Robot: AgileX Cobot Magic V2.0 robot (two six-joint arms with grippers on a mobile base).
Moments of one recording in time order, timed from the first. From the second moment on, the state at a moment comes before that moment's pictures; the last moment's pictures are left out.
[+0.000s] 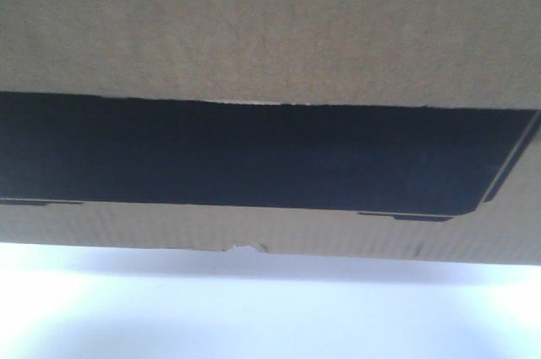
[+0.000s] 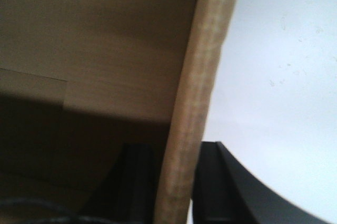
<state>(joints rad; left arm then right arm) -0.22 0.87 -1.17 -0.11 0.93 0.00 0.19 1.00 -1.27 0.06 1.16 0.06</state>
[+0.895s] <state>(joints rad) -0.17 1.35 -1.19 -0.10 0.86 -0.02 0.18 1.40 -1.28 0.03 0.99 0.04</state>
